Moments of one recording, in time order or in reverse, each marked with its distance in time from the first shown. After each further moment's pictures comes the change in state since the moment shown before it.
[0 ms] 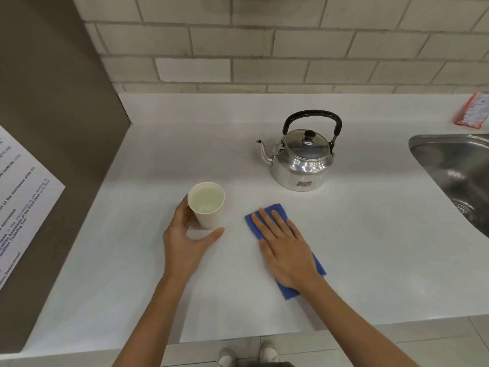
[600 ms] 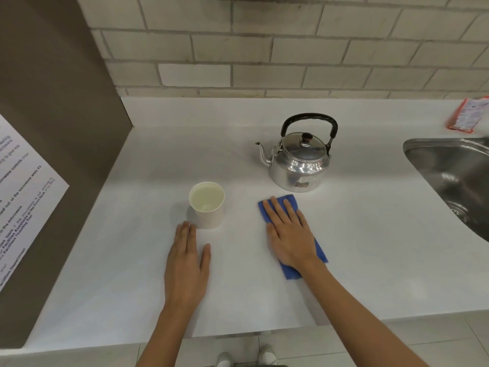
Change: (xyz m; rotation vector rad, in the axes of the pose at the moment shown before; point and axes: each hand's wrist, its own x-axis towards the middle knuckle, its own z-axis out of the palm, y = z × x) left_hand -0.049 -0.003 -0.005 0.617 -0.104 0.073; right_hand 0.021 0.010 -0.015 -0.001 0.007 0.177
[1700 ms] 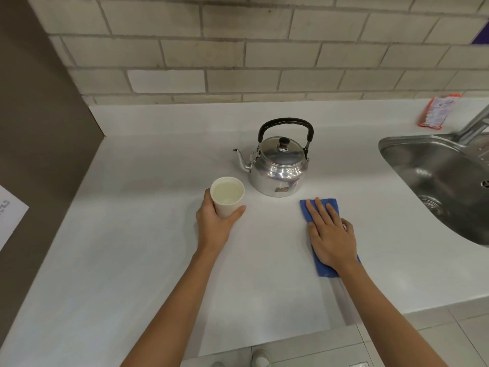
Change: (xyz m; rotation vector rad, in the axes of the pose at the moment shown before) left_hand 0.102 0.078 0.062 -0.699 0.034 -0.066; right_hand -0.016 0.115 -0.028 -0.071 0.073 0.278
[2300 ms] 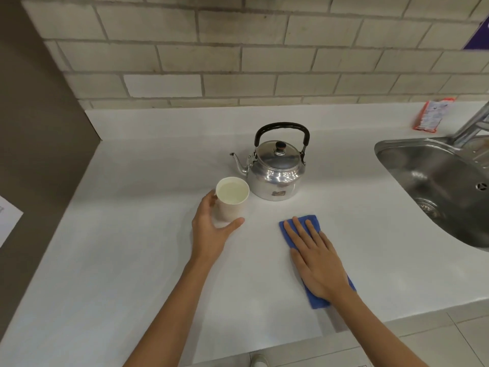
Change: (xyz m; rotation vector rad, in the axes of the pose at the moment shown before) left_hand -0.010 0.004 -0.010 0.075 -0.099 -0.004; right_hand -0.042 -0.020 0.002 -0.011 -0.066 -0.258
